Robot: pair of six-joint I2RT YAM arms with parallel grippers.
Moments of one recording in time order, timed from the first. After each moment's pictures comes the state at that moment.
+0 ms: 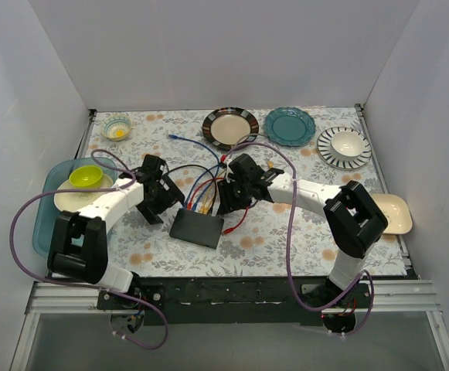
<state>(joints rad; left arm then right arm) -0.28 1.49 0.88 -0.67 0.03 -0.95 0.80 1.75 1.16 -0.36 -0.25 0.39</state>
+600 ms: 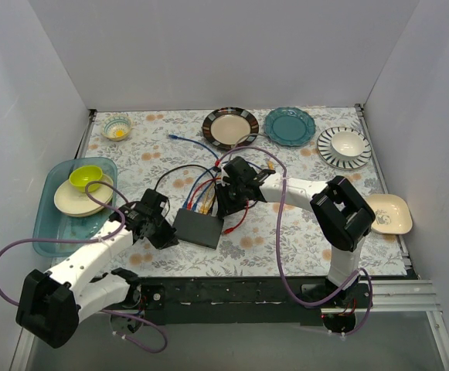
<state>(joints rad) -0.47 1.03 0.64 -0.79 0.02 -1.15 0.81 1.86 1.20 -0.34 -0.29 0.38</state>
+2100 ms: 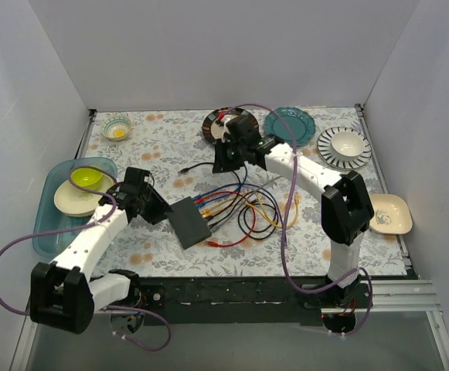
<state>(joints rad) -0.20 1.17 0.77 -0.67 0.07 -0.98 0.77 1.87 1.57 -0.48 -0.24 0.40</state>
